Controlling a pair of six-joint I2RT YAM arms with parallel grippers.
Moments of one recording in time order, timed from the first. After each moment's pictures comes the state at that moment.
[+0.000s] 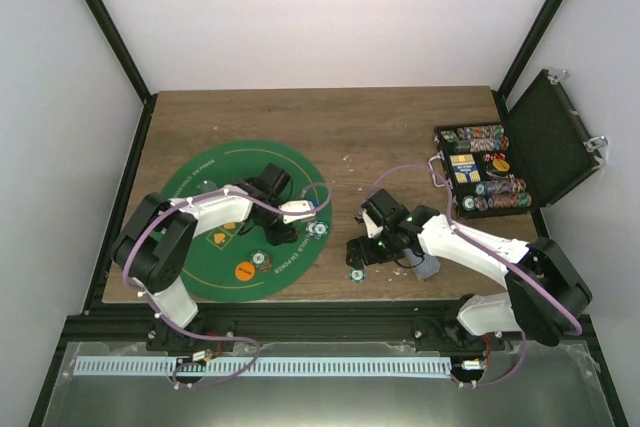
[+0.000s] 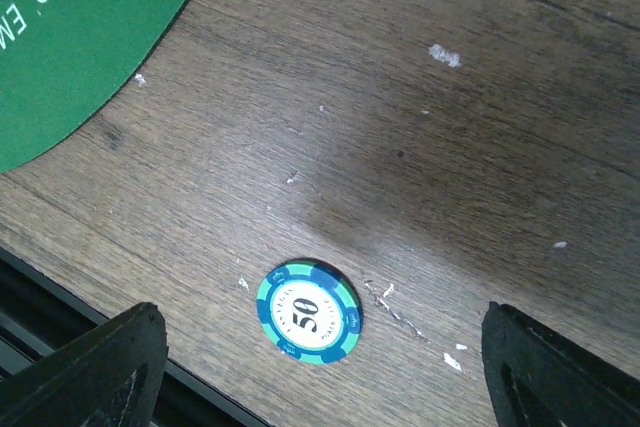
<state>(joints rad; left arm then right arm) -0.58 1.70 0.93 -0.52 0.26 0.63 0.74 1.32 0.72 -0.63 -0.24 0.41</state>
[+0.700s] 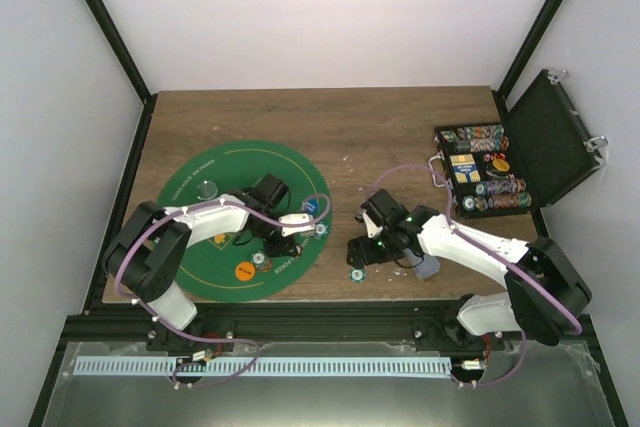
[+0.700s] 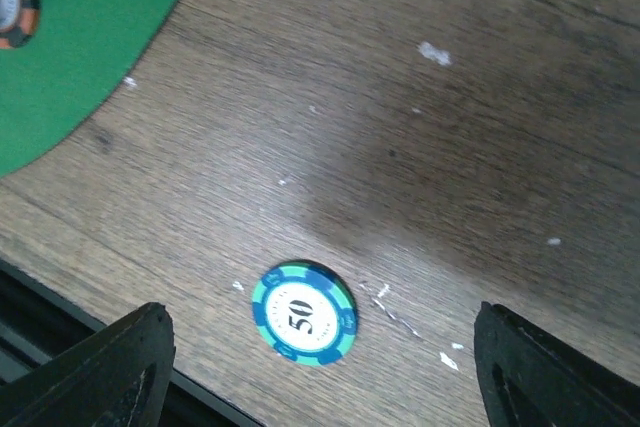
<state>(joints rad) -0.61 1.63 0.84 -0.52 0.40 0.65 0.74 1.33 0.72 -0.61 -0.25 0.42</state>
